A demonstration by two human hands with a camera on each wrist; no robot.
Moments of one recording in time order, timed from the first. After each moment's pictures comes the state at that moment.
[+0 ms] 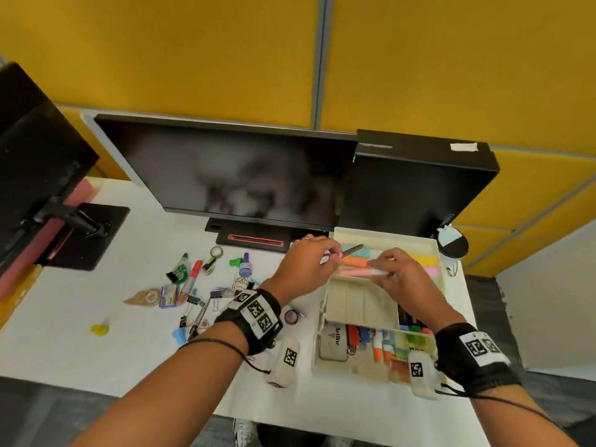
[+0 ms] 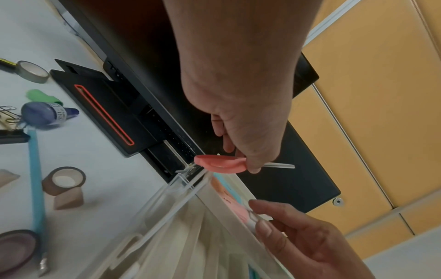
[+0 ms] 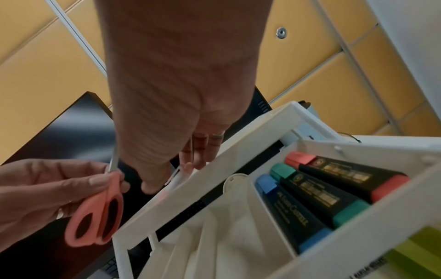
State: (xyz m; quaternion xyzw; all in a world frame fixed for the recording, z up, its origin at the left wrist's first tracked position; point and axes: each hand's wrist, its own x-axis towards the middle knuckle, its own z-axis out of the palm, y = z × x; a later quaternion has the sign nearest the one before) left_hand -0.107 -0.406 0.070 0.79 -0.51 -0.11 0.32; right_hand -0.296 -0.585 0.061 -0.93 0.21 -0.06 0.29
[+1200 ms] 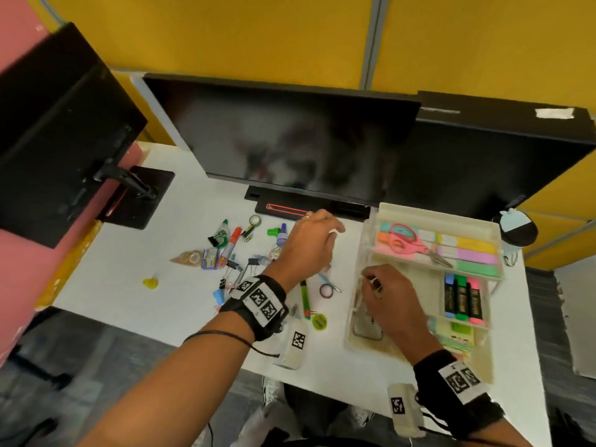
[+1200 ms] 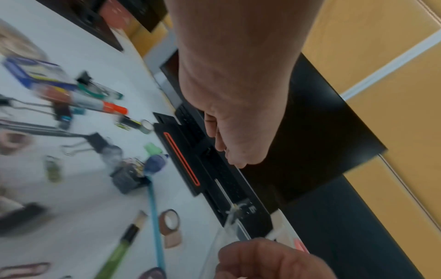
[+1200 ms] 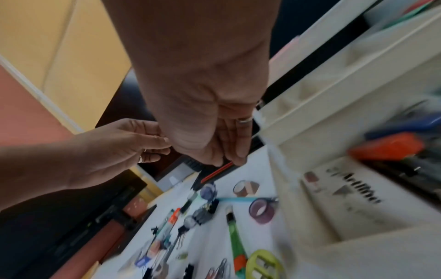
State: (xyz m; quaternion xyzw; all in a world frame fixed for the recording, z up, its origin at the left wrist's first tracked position) left_hand -0.086 -0.345 0.063 0.85 -0.44 -0.06 0.28; right_hand -0.274 -0.460 0.024 -0.90 0.24 -0.13 0.35
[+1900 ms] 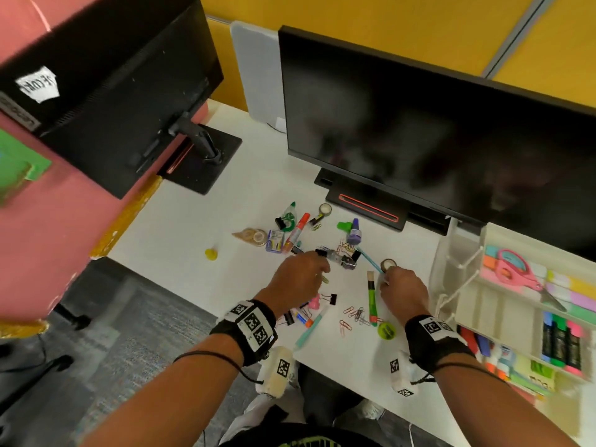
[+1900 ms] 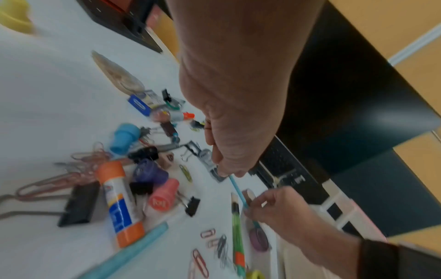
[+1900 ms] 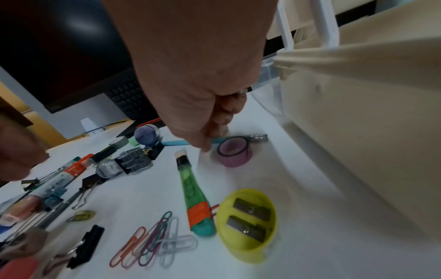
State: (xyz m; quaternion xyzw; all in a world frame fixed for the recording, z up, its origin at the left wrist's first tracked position) left_hand -0.033 -0.147 -0.013 0.89 -0.34 -0.20 0.25; right_hand -0.143 -0.379 -0.045 -0.94 0.30 0.14 0.13
